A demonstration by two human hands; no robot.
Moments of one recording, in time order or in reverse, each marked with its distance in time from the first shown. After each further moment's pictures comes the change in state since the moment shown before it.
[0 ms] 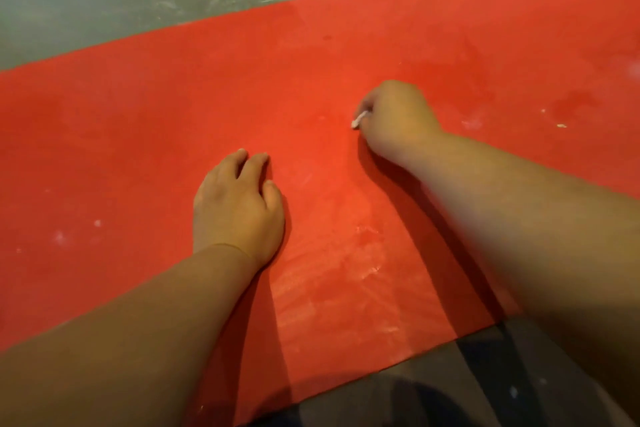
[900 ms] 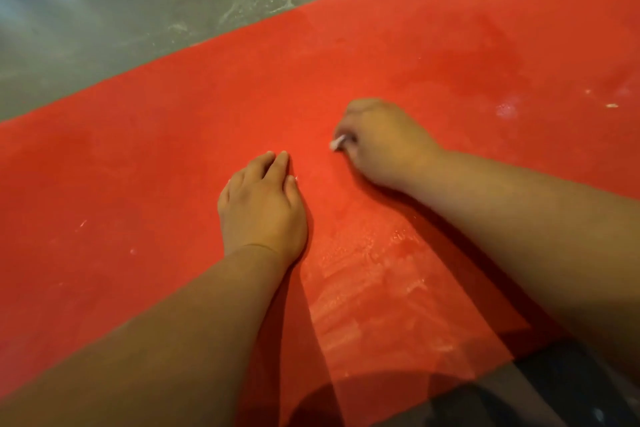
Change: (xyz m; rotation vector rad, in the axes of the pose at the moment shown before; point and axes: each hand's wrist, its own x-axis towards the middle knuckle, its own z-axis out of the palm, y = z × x) left_hand 0.024 -0.009 0.008 0.030 -0.013 0.038; right_hand -0.004 -0.027 0.022 0.038 0.046 -0.298
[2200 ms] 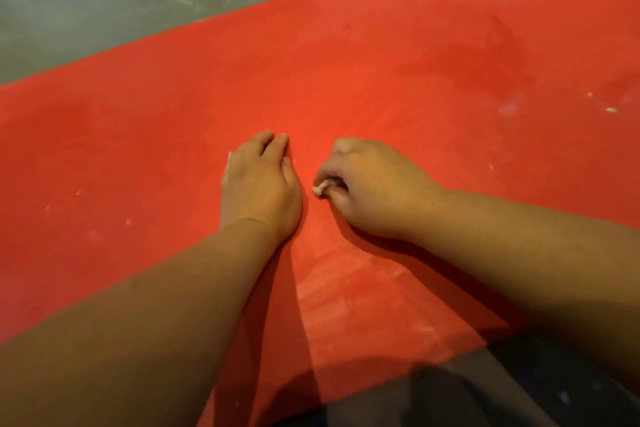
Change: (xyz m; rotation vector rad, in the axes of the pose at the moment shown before) left_hand 0.005 0.000 0.001 -0.092 0.003 0.029; right_hand -0.049 -0.042 -0.008 0.165 -0.113 -0.136
